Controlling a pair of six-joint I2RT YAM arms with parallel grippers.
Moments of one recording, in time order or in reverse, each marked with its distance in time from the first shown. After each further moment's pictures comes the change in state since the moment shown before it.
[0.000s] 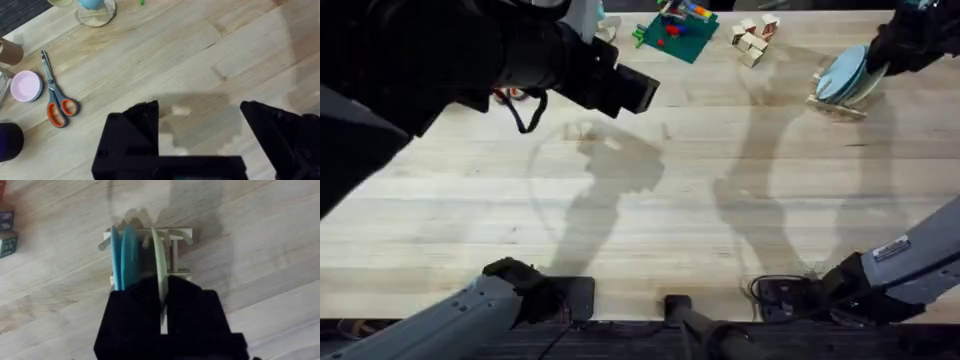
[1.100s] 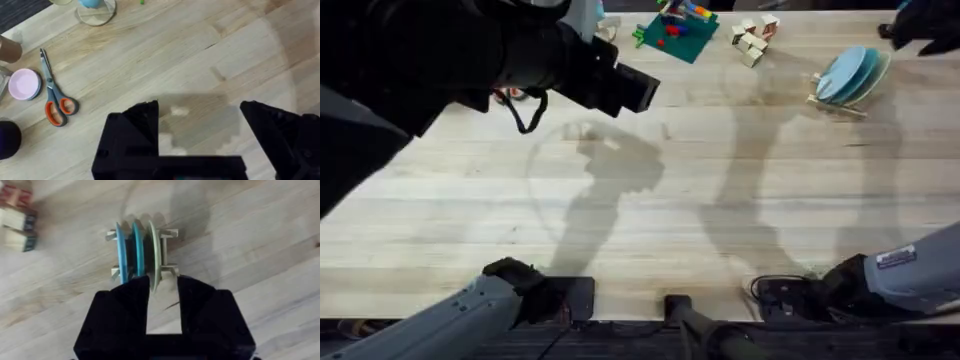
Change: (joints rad) left arm 0.000 0.000 0.000 0.000 0.000 -0.015; right arm 0.000 -0.162 0.000 -0.029 0.042 0.000
